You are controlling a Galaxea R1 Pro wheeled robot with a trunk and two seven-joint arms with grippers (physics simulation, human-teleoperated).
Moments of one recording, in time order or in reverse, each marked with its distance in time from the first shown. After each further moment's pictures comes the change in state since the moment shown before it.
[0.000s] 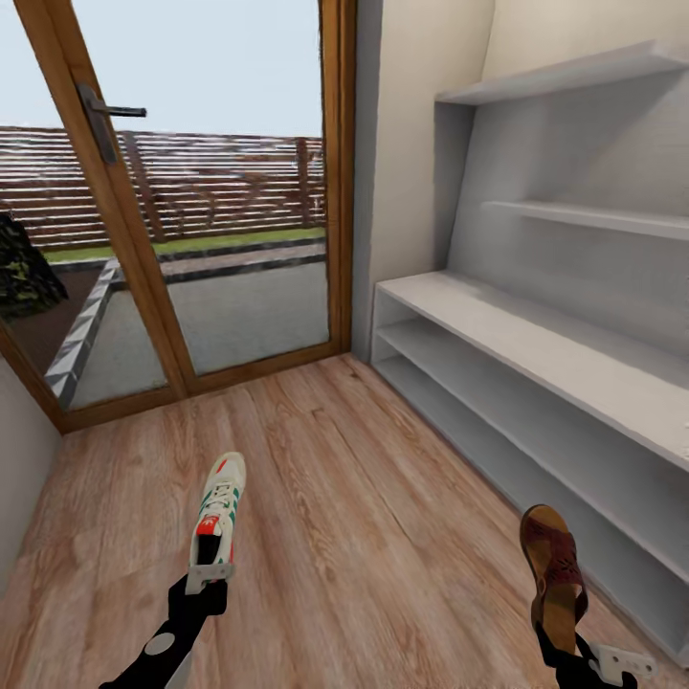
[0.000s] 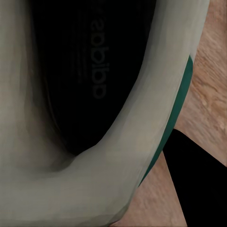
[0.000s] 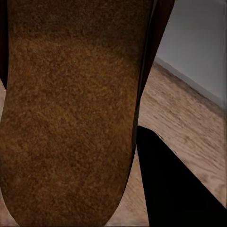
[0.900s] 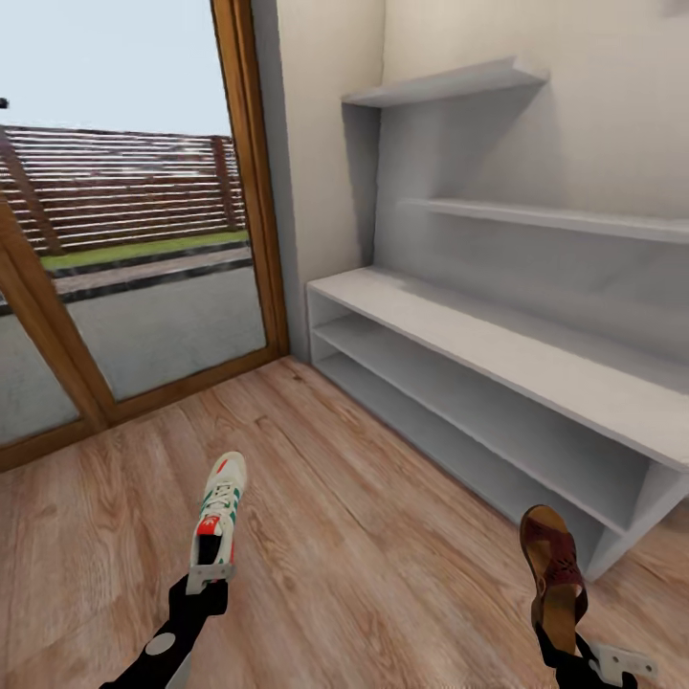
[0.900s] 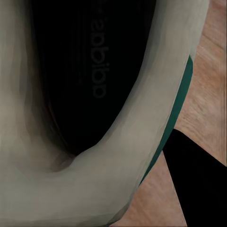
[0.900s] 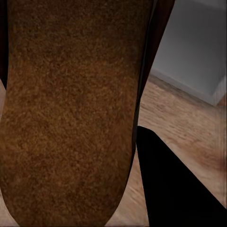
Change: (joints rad) left arm 0.000 -0.001 -0.002 0.000 0.000 0.000 0.000; right arm 0.000 0.000 0.000 0.000 0.000 0.000 0.000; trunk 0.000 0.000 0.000
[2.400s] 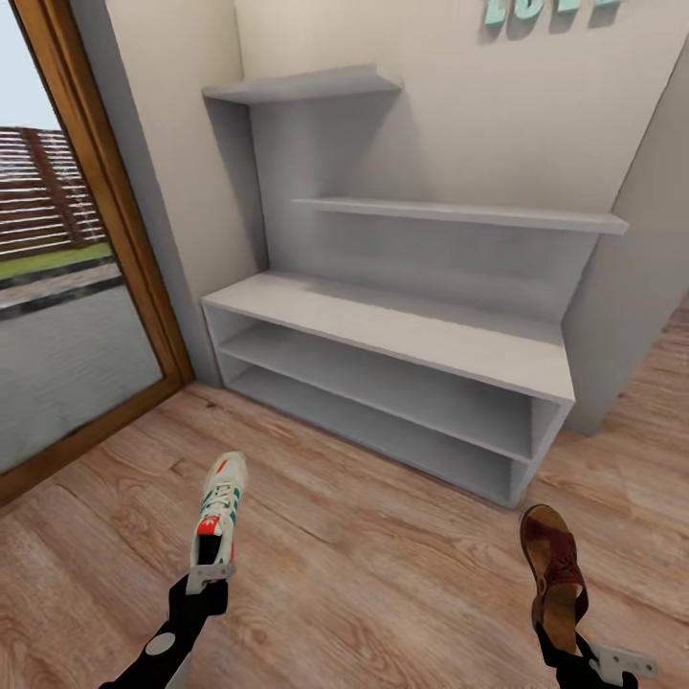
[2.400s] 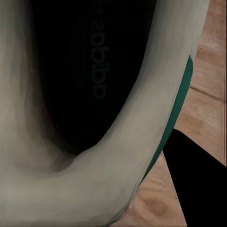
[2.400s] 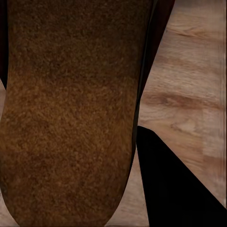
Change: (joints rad) left arm 0.000 0.000 0.000 0.000 0.000 -0.001 0.000; right arm 0.000 -0.002 0.000 -0.001 0.000 0.000 0.000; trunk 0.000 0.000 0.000
